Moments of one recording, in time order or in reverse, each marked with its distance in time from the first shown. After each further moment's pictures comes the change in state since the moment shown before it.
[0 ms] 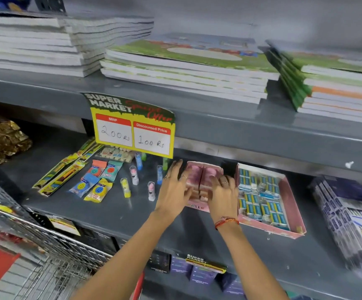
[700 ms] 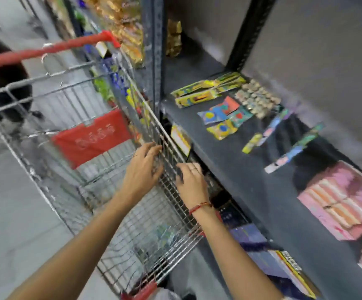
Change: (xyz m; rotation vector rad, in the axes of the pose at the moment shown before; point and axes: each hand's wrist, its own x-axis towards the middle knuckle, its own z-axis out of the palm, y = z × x) left_hand -0.253 -0.202 -0.071 0.032 0.218 -0.708; right_hand -0.143 -0.235 0.119 0.453 -0.509 -0.771
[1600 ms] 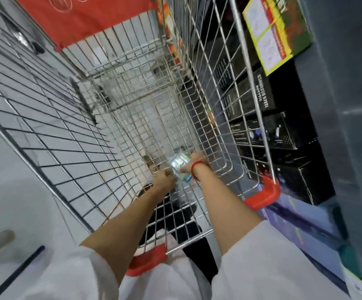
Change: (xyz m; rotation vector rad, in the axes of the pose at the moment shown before) left_hand -0.159 -0.076 0.233 -0.817 -0.583 -1.307; right_hand -0.045 0.087 0.218 -0.025 -1.145 0.844
